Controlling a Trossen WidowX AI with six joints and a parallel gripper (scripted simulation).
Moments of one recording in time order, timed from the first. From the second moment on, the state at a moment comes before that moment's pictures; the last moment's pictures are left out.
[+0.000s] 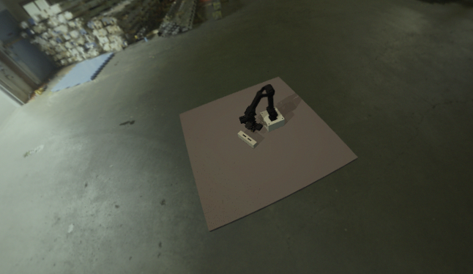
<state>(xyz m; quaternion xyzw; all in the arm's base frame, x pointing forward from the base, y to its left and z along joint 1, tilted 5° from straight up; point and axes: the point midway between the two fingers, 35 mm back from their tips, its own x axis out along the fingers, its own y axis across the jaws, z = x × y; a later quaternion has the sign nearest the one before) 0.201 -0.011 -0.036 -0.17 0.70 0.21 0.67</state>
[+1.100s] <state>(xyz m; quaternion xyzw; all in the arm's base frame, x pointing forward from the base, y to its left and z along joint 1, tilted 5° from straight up) 0.232 0.003 -0.042 -0.13 0.71 0.17 0.67</state>
